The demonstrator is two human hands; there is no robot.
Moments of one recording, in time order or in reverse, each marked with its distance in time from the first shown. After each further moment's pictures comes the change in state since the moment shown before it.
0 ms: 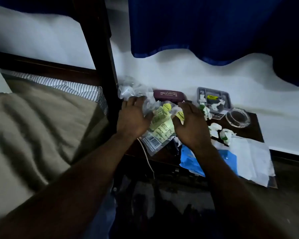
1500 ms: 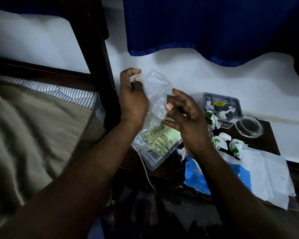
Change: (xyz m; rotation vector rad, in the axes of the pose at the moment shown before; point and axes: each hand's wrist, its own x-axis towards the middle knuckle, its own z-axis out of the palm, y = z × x) left_hand 0.057 0.047 -0.021 -1.042 0.455 -0.256; right_hand 0.026 -0.026 -0.001 1.139 -0.057 0.164
